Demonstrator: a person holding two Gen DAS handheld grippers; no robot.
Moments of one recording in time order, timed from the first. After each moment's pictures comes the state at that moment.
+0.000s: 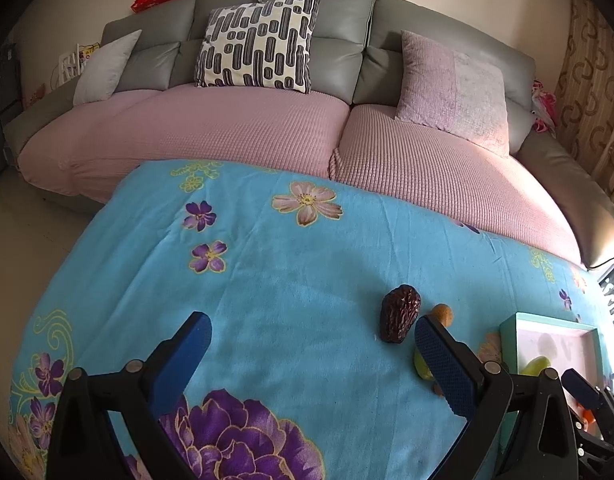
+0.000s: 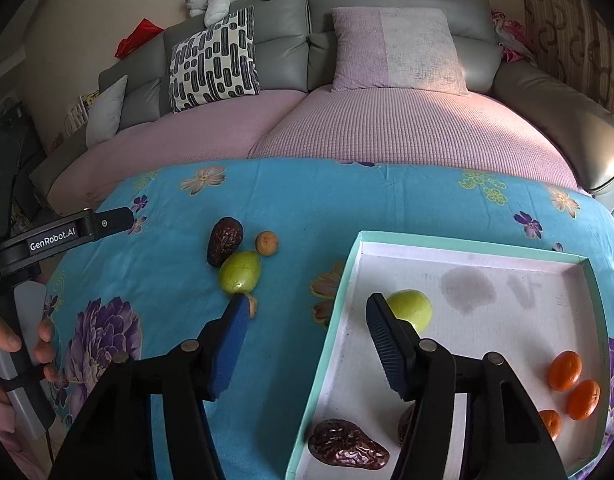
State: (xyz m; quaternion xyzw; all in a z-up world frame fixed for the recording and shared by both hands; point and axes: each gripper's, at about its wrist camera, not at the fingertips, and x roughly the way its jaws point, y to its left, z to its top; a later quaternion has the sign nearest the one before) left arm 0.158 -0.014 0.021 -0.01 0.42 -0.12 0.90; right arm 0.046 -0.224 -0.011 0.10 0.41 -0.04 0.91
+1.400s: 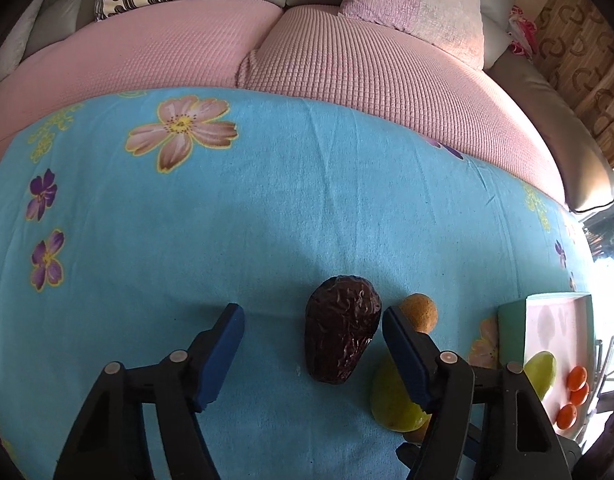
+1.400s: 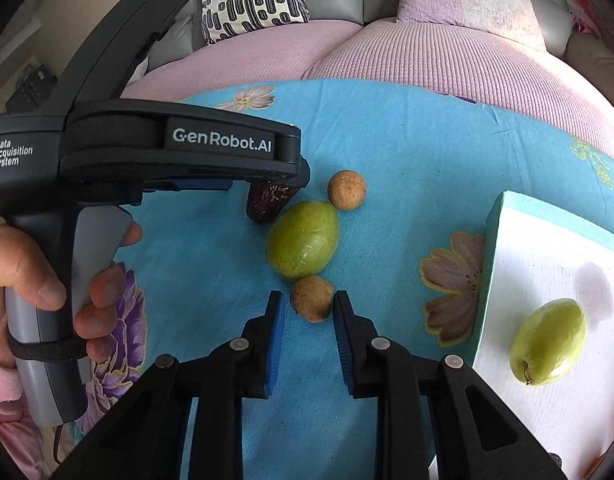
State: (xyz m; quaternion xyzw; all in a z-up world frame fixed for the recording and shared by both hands) left arm 0.232 -0.100 -0.056 0.01 0.56 -0.22 0.80; right arm 0.114 -0.184 -0.080 0.11 0.50 0.05 0.86
